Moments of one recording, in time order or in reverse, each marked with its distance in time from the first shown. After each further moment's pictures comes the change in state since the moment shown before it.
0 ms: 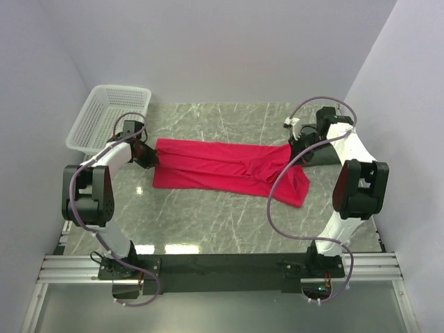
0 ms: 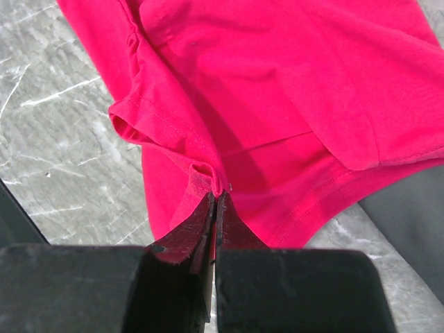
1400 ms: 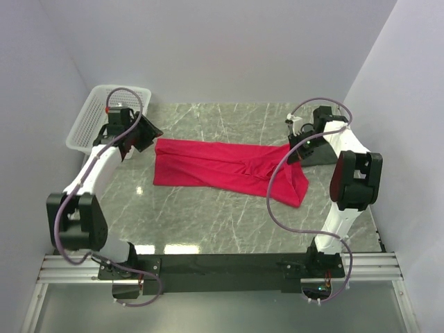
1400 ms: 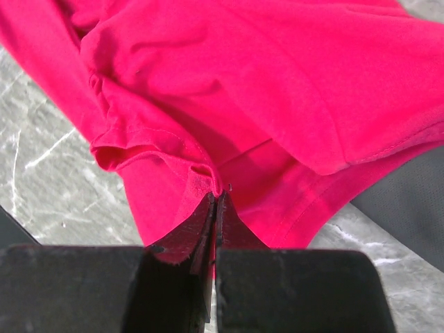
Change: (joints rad) left arm 0.000 -0.207 0.047 0.137 0.118 0.198; right arm 0.000 0.112 0.038 0.106 0.058 0.273
